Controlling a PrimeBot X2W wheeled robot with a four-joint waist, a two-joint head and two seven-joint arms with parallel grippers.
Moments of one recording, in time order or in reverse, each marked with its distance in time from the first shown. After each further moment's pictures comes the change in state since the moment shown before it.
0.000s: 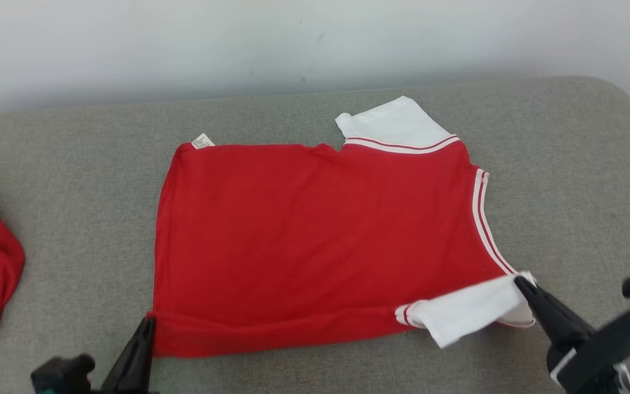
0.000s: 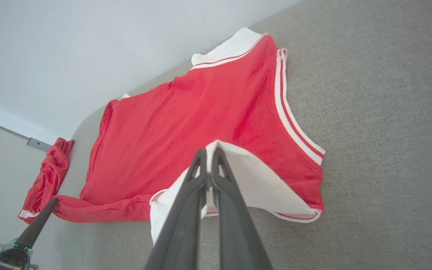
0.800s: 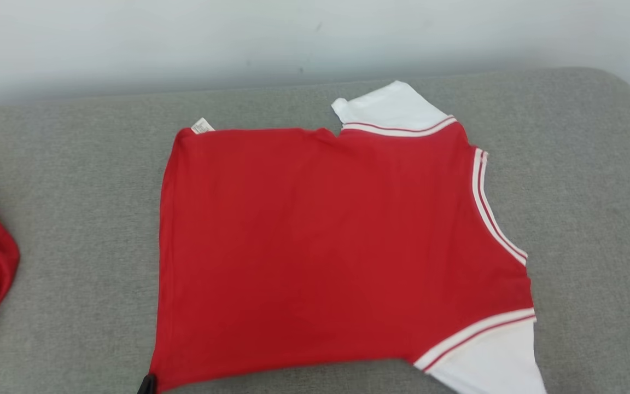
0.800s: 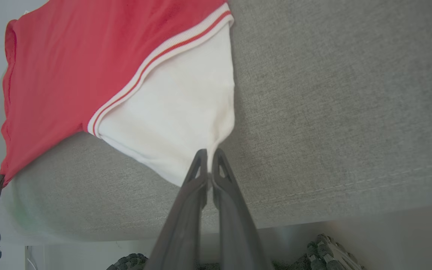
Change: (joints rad) left arm 0.129 -0.037 -0.014 0.024 -0.154 0.029 -0.046; right arm 0.319 -0.038 0.000 0.088 0.003 0.000 -0.092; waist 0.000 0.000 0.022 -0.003
